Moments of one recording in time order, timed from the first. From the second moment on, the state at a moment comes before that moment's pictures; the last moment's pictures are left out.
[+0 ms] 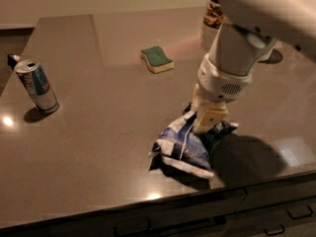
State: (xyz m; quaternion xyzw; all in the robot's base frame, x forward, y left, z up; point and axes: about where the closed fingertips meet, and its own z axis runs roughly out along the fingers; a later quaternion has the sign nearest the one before) arm 0.456 -0.107 0.869 -0.72 0.69 0.09 0.08
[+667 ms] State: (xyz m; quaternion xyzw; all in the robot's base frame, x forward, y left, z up) arm 0.472 -0.145 0.953 -0.67 0.72 0.09 0.16
